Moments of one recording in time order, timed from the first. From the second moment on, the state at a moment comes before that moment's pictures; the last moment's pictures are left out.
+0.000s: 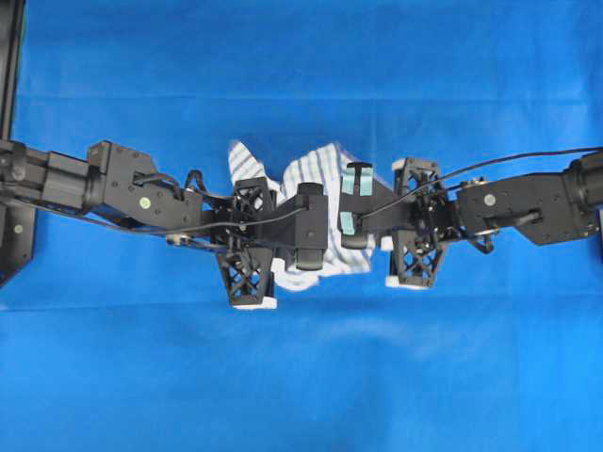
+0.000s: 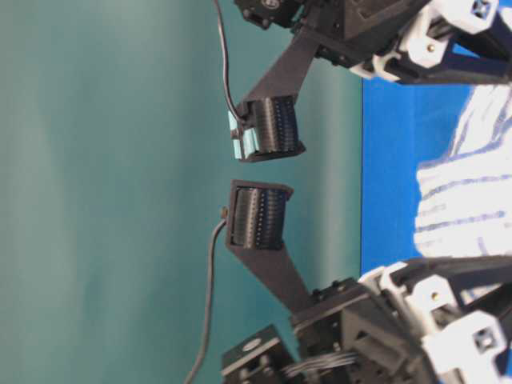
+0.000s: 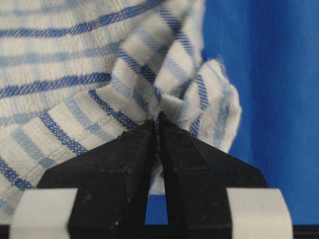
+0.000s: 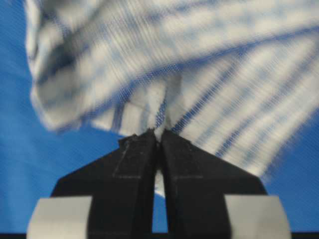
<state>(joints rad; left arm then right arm) -0.07 0.20 0.55 -0.02 0.19 -0.04 0.04 0.12 0.64 -0.25 0.38 0.37</state>
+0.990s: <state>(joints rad) 0.04 -0.35 0.23 -0.01 0.83 -0.01 0.03 -0.18 0.06 -0.28 0.95 0.22</state>
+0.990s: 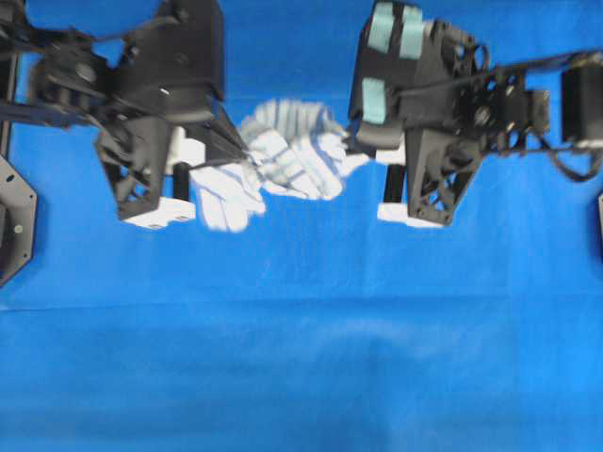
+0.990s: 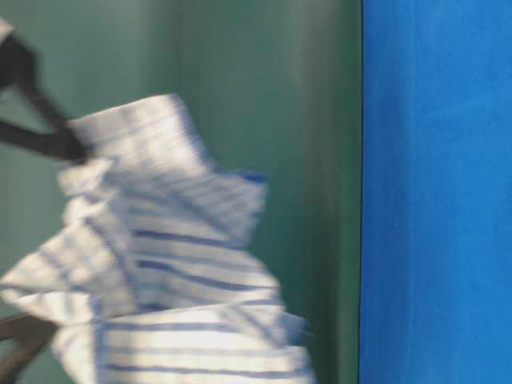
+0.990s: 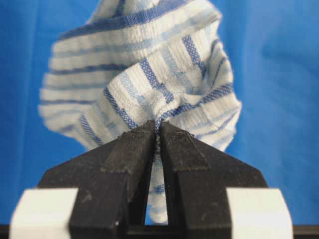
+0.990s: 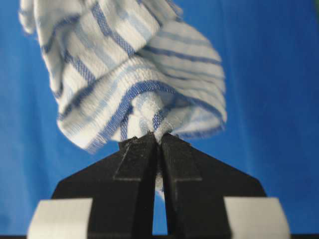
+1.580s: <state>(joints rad) 0.04 -0.37 0.00 -0.01 0.98 0.01 0.04 -0.18 -0.18 -0.28 1.12 0.19</state>
